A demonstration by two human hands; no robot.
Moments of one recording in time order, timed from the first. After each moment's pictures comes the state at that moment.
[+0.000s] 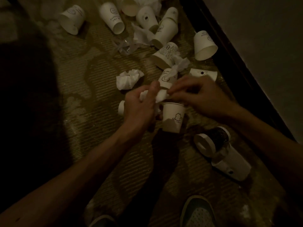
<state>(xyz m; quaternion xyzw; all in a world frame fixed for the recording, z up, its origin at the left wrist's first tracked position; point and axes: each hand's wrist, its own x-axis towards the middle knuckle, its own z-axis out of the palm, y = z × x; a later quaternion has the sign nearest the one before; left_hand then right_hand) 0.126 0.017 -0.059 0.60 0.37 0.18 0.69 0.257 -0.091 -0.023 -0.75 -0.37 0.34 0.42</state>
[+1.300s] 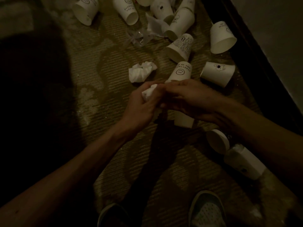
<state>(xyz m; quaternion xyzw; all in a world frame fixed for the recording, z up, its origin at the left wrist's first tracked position) 0.093 0.036 -0.068 0.64 0.28 0.15 0.70 0.222 -0.051 -0.039 -0.55 -0.13 0.63 0.54</state>
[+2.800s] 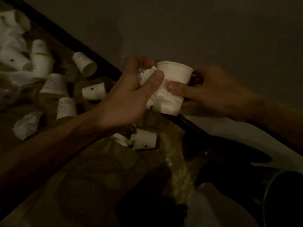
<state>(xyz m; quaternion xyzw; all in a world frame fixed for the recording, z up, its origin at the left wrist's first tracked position) 0.229 -0.136 0.115 0.73 -0.05 0.01 0.69 0.253 -0.309 0.189 -0.85 -0.04 0.25 0.46</state>
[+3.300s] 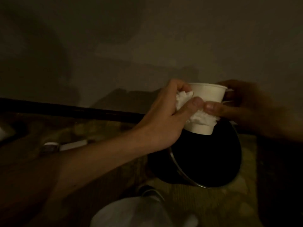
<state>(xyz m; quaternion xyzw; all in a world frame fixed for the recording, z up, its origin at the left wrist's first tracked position) 0.112 -0.411 0.150 0.65 -0.33 -0.19 0.65 0.036 -0.580 0.212 -0.87 0.19 0.00 0.45</state>
